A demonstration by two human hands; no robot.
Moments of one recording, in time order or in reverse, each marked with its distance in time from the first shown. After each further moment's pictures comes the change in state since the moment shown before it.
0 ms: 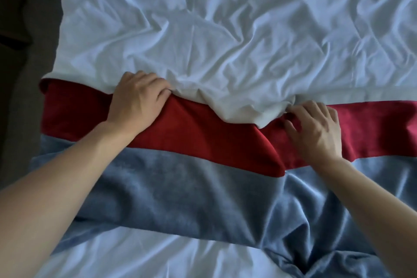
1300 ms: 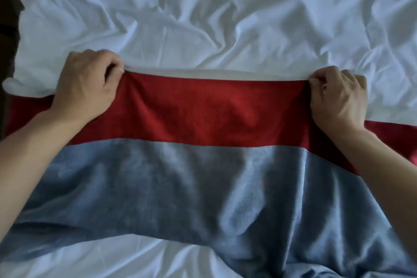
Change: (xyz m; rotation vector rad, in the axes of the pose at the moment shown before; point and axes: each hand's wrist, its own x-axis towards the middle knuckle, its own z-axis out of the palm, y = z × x) left_hand 0.051 -0.030 -0.001 -0.023 -0.034 -0.186; right_hand 0.108 0.083 0.010 0.101 0.002 0.158
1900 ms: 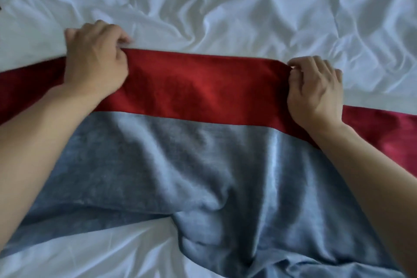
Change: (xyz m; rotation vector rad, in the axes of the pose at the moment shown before) left_hand 0.043 0.078 0.010 0.158 0.022 -0.115; right_hand -0.011 0.019 -0.003 0.125 0.058 -0.041
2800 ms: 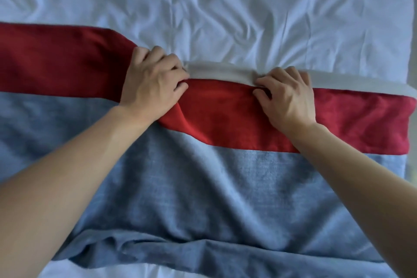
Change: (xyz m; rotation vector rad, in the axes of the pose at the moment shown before) left_hand -0.049 0.379 0.068 0.030 0.107 0.403; right_hand -0.060 0.253 -0.094 -0.101 -0.088 -0.183
